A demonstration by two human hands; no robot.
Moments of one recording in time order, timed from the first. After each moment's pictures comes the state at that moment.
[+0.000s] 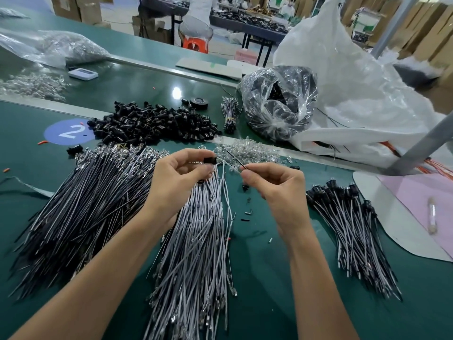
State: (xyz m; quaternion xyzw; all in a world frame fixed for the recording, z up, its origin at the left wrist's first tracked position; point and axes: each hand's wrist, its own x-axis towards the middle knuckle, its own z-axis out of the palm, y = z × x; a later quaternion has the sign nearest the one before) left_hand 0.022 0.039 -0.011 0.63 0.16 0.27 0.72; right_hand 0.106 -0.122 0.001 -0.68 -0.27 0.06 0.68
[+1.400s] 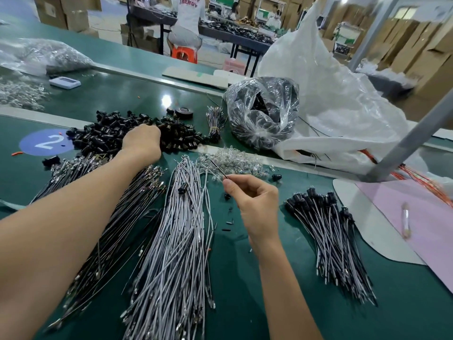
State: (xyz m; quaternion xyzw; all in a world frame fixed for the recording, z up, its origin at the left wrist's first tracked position) left_hand 0.122 0.144 -0.004 0.94 0.31 0.08 0.07; right_hand 0.104 -0.113 -0.010 -0.70 -0.20 0.02 0.68
